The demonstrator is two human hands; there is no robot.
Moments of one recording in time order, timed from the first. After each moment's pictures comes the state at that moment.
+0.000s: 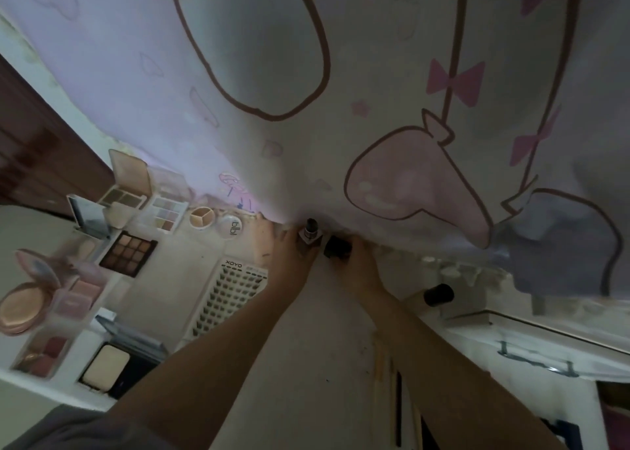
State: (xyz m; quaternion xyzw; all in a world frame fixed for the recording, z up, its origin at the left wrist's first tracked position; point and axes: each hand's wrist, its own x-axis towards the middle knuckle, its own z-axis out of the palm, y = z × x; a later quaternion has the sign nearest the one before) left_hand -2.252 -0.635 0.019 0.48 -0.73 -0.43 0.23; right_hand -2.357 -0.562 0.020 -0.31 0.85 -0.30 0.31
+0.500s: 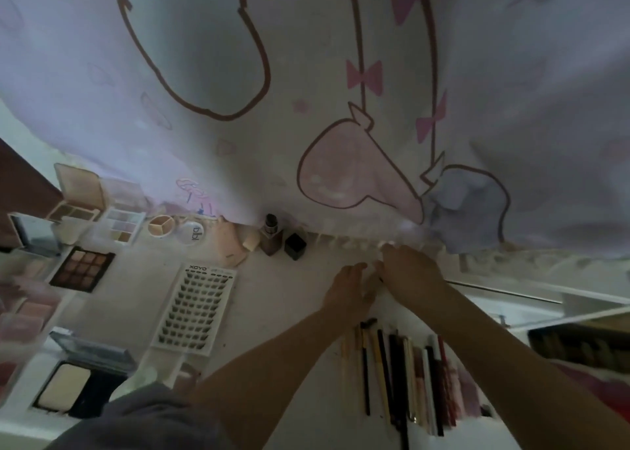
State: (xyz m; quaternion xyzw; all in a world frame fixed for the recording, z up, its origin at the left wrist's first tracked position) left_hand -2.320 -0.511 0.012 0.30 -0.81 -0.51 -0.03; right_hand -2.402 -0.458 0.118 -0.41 0.89 0.11 0.16
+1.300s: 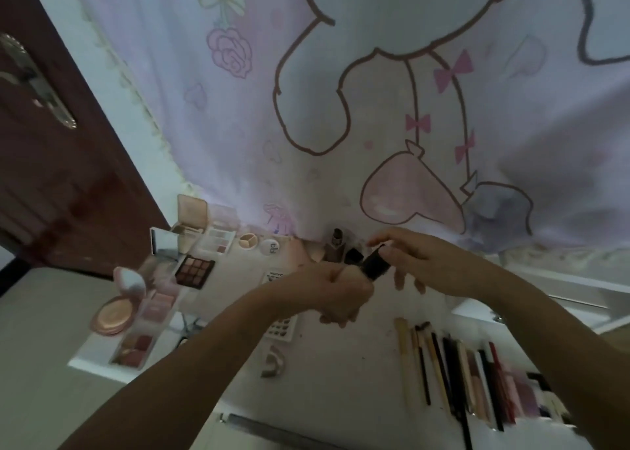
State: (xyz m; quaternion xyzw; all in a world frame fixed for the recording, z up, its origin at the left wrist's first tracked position) left_hand -2.135 -0.578 0.199 0.17 -0.72 -0.67 -0.10; right_hand -2.297 -0.457 0.243 -0.54 0.73 -0.26 0.34
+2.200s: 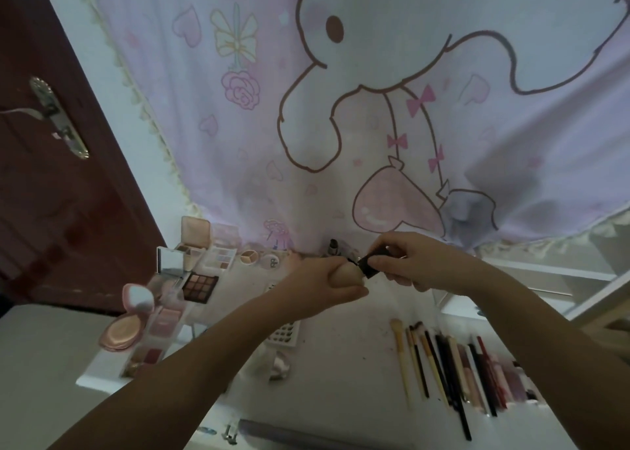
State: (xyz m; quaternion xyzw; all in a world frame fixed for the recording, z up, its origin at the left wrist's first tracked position) left_hand -2.110 -0.568 0.205 0.19 -0.89 -0.41 0.08; right_hand -2.253 -0.438 0.276 -0.49 0.77 -0.25 0.32
